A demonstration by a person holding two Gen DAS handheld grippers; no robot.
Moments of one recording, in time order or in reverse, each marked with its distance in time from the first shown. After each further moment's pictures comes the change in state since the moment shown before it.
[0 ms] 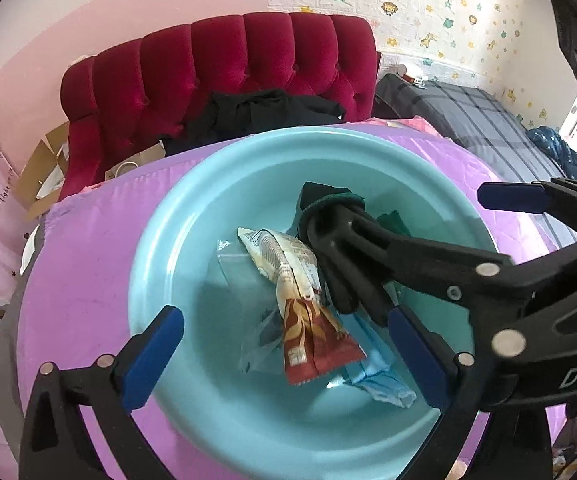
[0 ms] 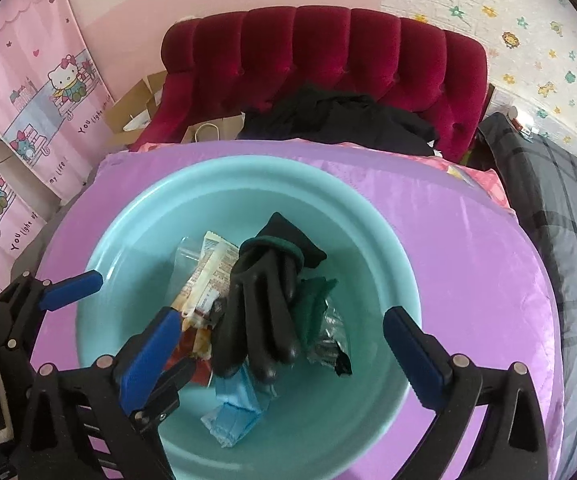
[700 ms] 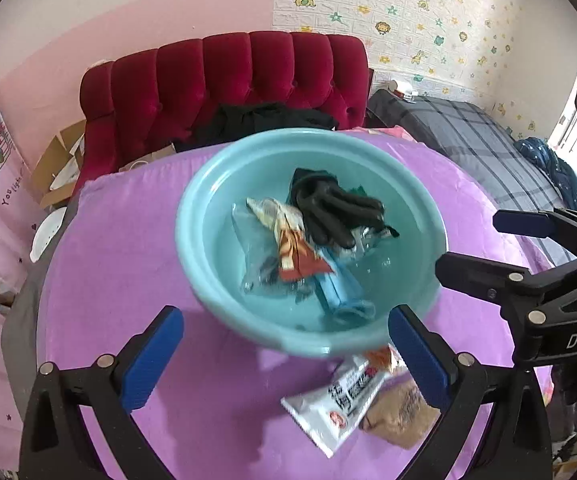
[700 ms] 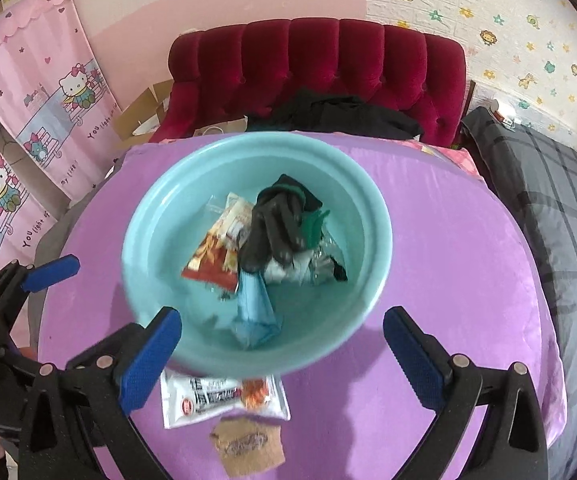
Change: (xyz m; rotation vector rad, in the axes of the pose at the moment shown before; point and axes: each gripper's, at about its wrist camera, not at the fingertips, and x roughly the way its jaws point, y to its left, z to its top) left arm -0.083 0.000 -0.060 -0.028 -0.054 -0.022; right arm -0.074 0.010 -0.075 0.028 -0.030 -0.005
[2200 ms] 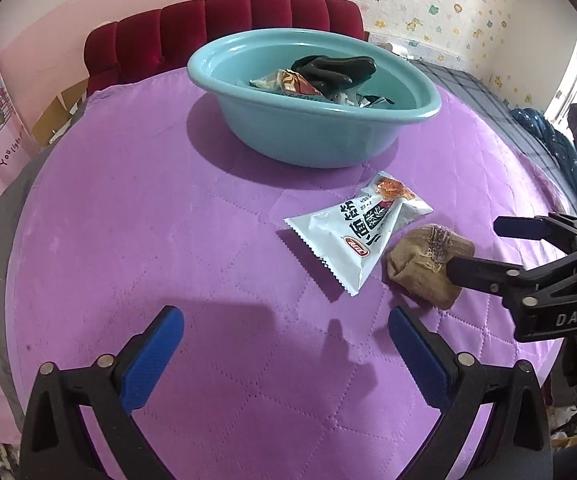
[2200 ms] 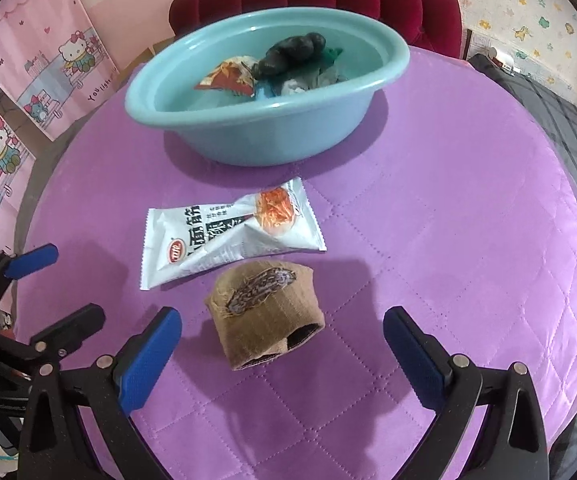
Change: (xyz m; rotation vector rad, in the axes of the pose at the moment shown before) left arm 0.009 0.006 -0.141 0.012 0.085 -0.011; right arm 0.038 0.015 -0.153 0.033 0.110 0.020
